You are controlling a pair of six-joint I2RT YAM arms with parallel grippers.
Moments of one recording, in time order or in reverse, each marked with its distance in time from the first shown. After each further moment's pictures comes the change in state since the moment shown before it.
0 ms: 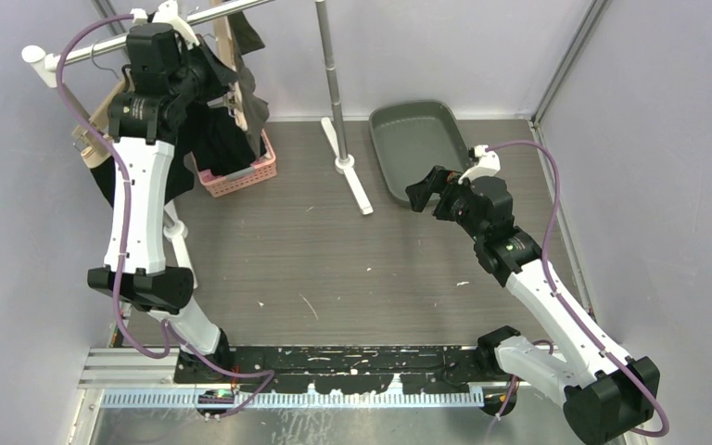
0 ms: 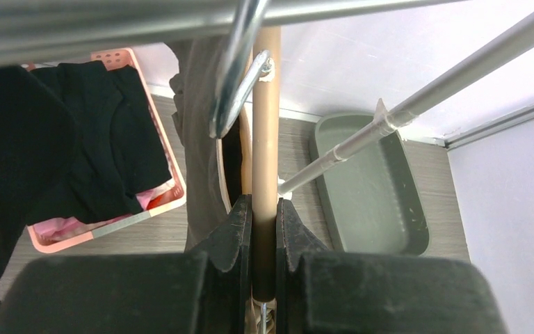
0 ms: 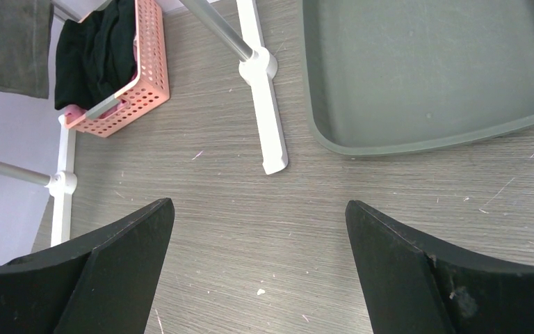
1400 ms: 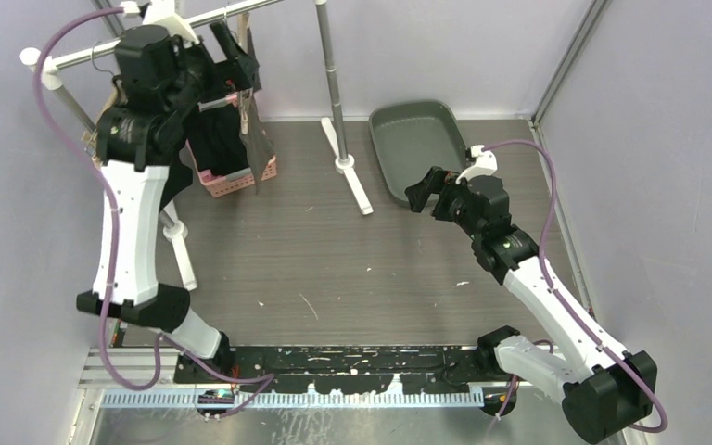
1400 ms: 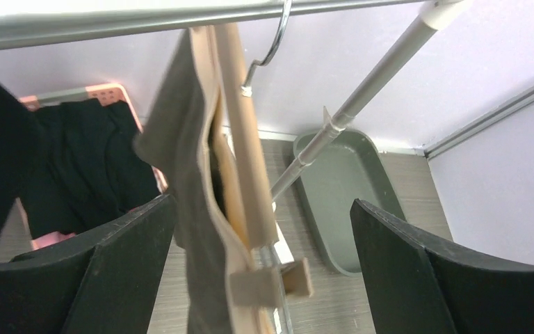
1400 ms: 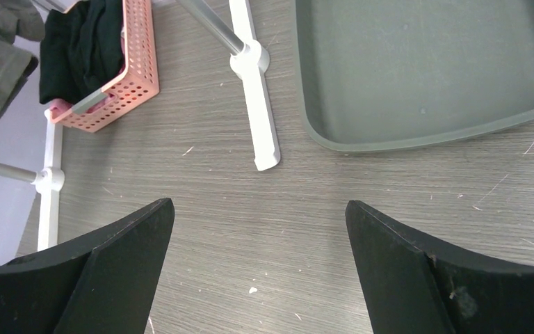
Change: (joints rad) left arm -0.117 -0.075 0.024 0.006 -0.107 0.027; right arm 0.000 0.016 -0.003 0.000 0.004 -0.013
